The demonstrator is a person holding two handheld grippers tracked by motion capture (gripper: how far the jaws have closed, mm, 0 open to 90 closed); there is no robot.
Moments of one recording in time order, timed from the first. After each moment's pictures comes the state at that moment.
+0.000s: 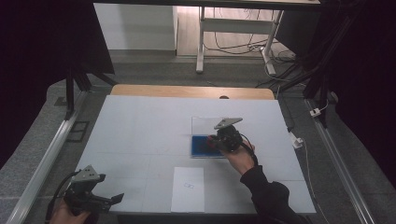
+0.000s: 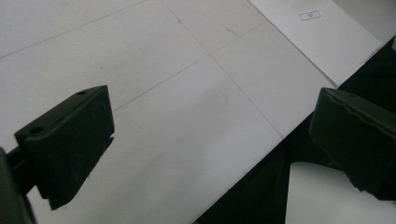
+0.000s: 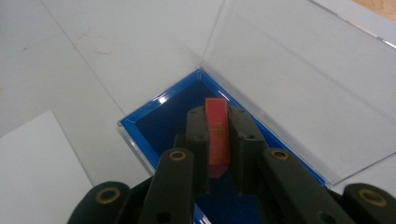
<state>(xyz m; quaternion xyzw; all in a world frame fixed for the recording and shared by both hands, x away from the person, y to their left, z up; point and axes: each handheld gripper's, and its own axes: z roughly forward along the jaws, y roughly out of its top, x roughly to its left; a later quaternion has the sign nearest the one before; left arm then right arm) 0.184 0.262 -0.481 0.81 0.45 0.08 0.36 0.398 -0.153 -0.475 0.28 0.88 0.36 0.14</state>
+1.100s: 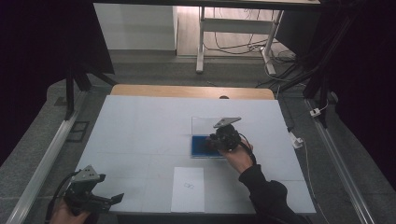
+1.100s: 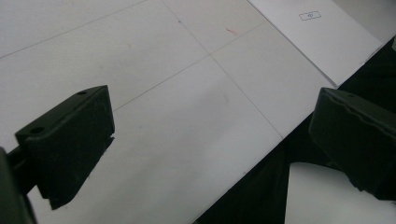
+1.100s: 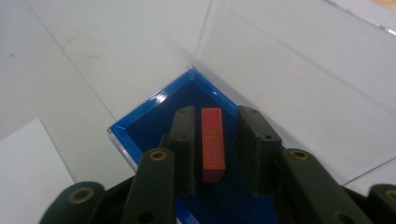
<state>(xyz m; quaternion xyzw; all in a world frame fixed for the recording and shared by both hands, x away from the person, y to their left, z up) 0.184 0.262 -0.481 0.81 0.45 0.08 0.36 0.405 -0.151 -0.482 0.30 0.87 0.36 0.13</state>
